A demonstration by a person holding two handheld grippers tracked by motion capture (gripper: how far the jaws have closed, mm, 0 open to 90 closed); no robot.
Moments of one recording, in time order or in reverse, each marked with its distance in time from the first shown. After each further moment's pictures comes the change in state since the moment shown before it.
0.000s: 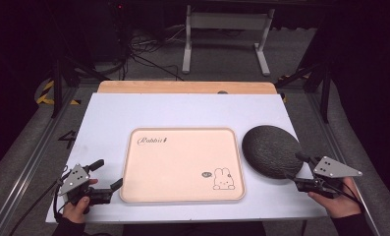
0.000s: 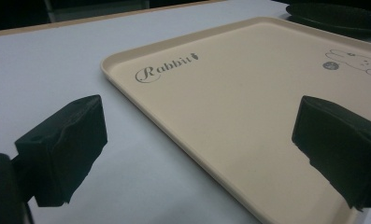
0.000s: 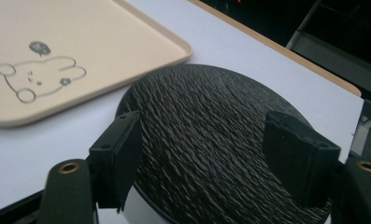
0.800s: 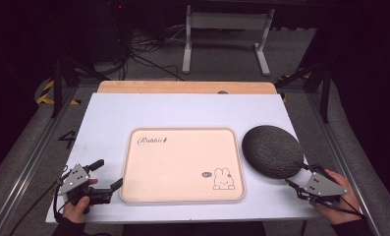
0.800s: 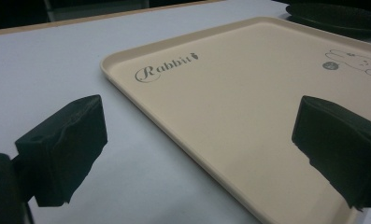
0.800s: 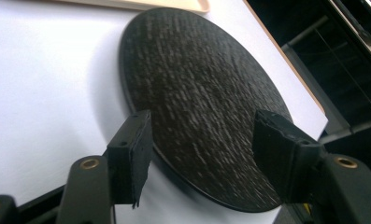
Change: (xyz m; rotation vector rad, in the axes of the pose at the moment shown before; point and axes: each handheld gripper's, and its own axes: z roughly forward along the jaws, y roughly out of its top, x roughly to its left) left arm 0.001 0.000 0.000 -0.001 -0.002 0.002; right arm 0.019 -0.019 -0.001 0.108 -0.061 -0.395
